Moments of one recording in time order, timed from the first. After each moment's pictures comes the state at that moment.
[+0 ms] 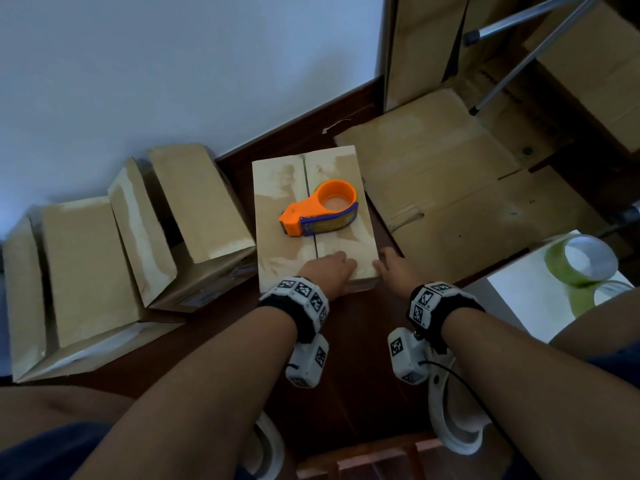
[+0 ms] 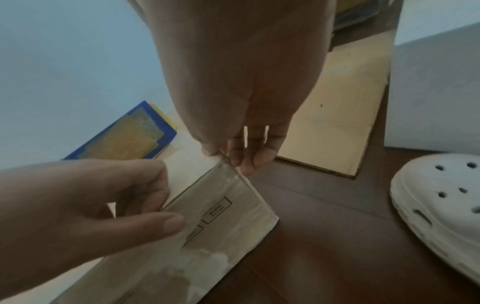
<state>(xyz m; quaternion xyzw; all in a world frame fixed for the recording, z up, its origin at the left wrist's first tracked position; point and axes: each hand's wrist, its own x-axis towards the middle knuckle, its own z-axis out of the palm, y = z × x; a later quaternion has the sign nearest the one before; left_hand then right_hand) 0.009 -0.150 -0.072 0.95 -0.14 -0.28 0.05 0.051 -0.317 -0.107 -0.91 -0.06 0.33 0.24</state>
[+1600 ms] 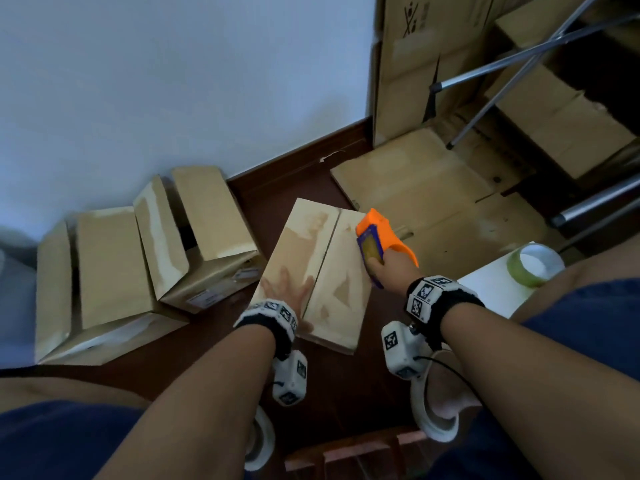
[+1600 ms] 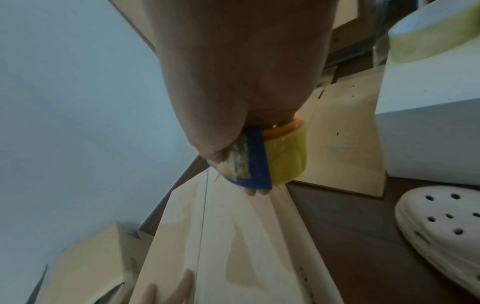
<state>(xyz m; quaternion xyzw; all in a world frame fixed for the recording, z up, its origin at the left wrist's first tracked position) -0.074 -0.128 -0.070 0.92 0.10 -0.37 -0.02 0.026 -0.336 -0.017 -0.94 -0.09 0.25 0.21</state>
